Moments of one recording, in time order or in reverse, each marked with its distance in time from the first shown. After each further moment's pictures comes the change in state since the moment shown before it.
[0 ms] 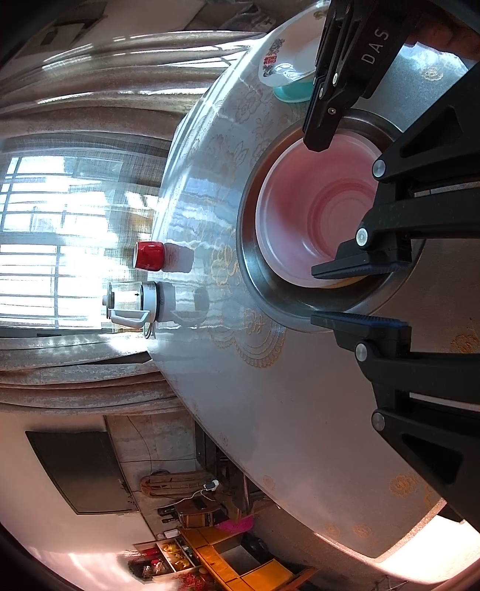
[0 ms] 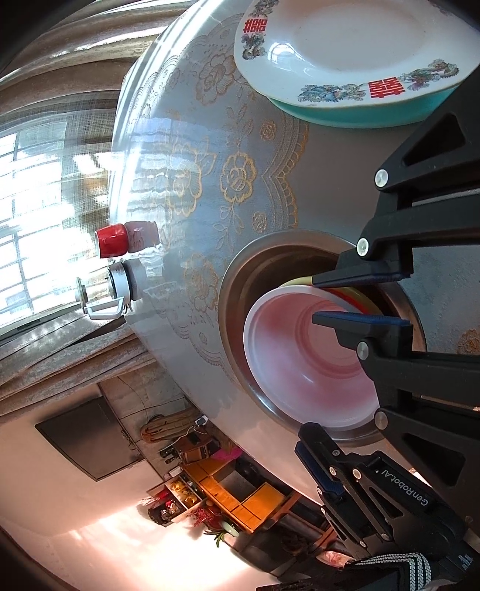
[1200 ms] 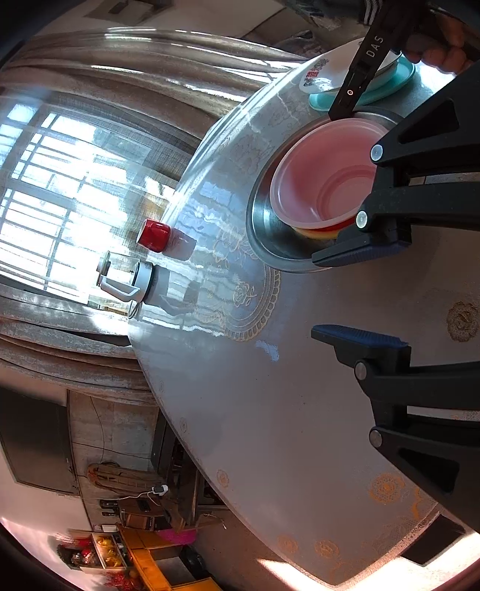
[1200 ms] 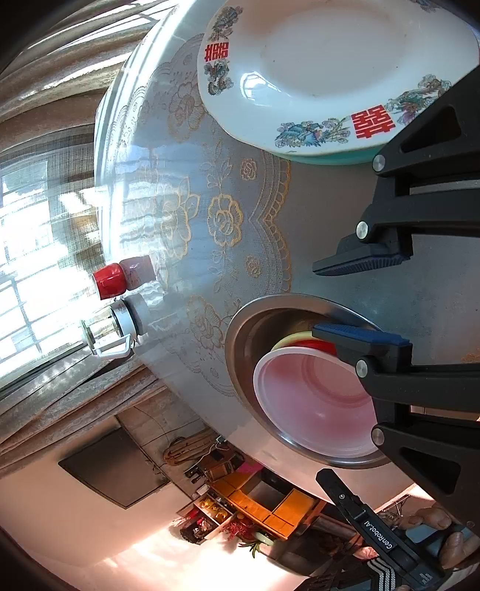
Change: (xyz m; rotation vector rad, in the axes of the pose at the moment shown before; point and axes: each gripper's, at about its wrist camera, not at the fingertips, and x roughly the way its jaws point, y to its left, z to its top) left arm 0.008 0.053 -0.002 -0.207 0.046 -0.113; right arm -0.008 -0.031 -0.008 0.132 -0.011 -0.040
